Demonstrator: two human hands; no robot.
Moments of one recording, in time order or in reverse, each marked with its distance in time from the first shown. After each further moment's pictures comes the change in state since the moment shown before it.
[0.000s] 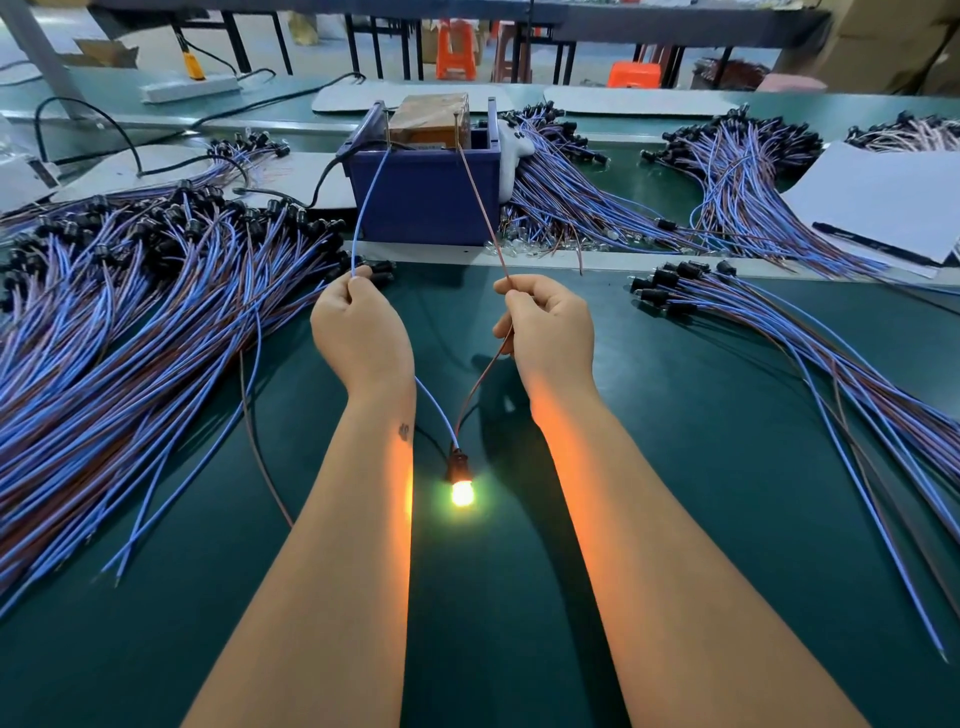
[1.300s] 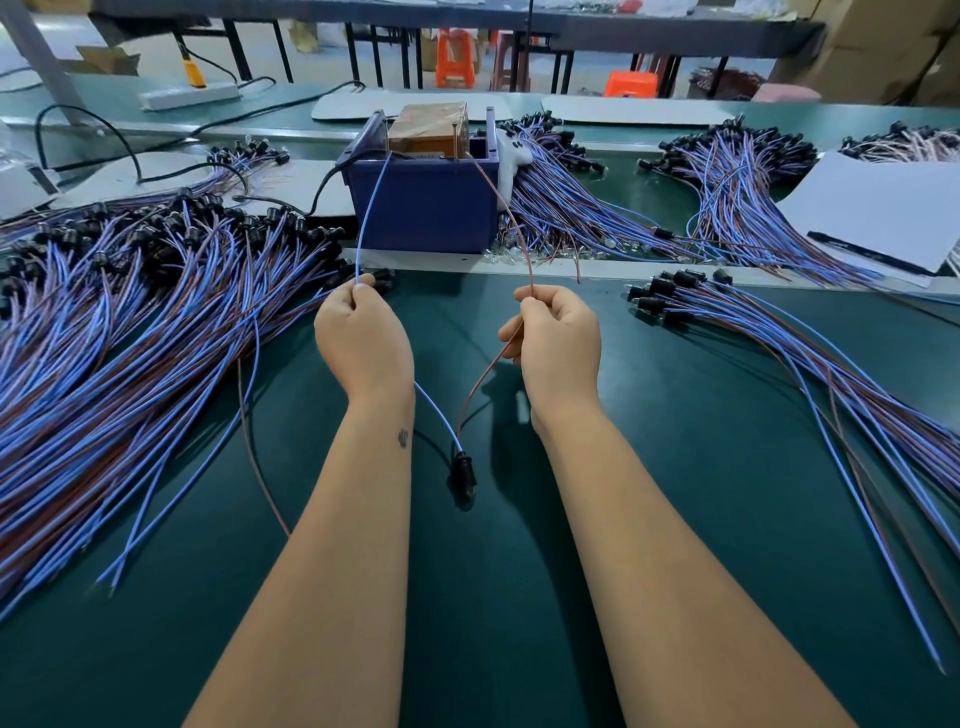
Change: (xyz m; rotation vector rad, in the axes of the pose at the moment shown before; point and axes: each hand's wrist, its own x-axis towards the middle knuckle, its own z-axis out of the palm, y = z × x) left_hand 0.000 -0.001 0.002 0.040 -0.032 0.006; right_hand 0.000 0.000 -0.003 0.102 0.062 0.053
